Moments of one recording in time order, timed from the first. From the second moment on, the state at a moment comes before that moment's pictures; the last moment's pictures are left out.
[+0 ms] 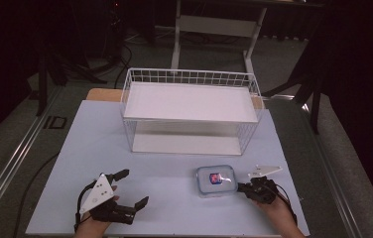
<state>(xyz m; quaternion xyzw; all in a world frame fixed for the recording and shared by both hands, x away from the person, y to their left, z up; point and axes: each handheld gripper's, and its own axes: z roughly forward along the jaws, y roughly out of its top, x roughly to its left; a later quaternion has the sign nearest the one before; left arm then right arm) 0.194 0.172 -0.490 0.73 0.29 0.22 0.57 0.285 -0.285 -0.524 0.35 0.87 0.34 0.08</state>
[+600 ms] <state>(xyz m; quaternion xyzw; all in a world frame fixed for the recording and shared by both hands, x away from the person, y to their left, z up) 0.192 0.172 -0.490 0.74 0.29 0.21 0.57 0.297 -0.252 -0.522 0.32 0.89 0.33 0.09</state>
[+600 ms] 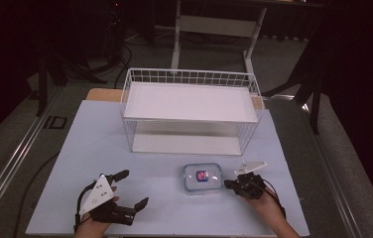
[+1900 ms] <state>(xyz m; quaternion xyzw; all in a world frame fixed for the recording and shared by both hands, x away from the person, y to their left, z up) 0.193 0.172 -0.491 0.74 0.29 0.21 0.57 0.310 -0.185 -0.523 0.30 0.89 0.35 0.05</state>
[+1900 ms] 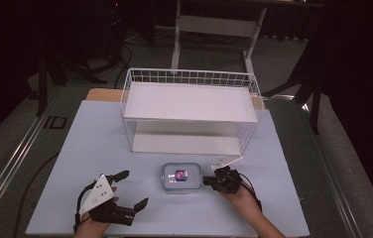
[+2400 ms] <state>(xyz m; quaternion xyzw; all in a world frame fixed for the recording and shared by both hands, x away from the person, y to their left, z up) 0.197 0.173 -0.491 0.73 0.30 0.20 0.58 0.291 -0.207 -0.499 0.33 0.84 0.42 0.09</state>
